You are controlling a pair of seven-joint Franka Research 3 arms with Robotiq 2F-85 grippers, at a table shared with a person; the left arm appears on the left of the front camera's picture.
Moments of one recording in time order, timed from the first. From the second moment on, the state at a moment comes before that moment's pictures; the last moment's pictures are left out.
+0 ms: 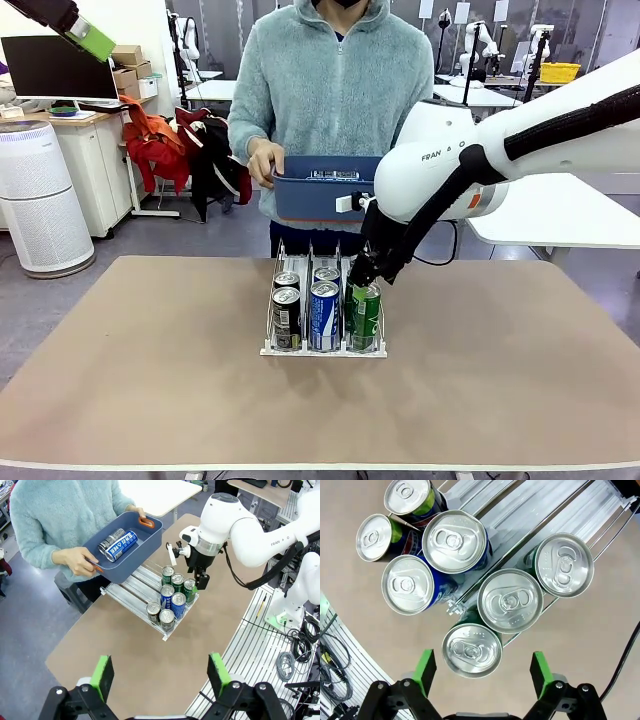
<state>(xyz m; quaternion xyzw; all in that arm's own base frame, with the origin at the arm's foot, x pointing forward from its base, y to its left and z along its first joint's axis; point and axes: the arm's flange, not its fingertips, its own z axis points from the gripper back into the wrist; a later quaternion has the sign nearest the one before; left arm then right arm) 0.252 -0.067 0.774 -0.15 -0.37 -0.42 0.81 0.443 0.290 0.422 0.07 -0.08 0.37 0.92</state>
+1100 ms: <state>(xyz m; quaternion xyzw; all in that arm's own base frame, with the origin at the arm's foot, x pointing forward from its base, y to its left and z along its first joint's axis) 0.252 -0.066 0.774 -0.15 -0.37 -0.42 0.81 0.415 0.189 0.664 0.16 -0.21 0.45 0.85</state>
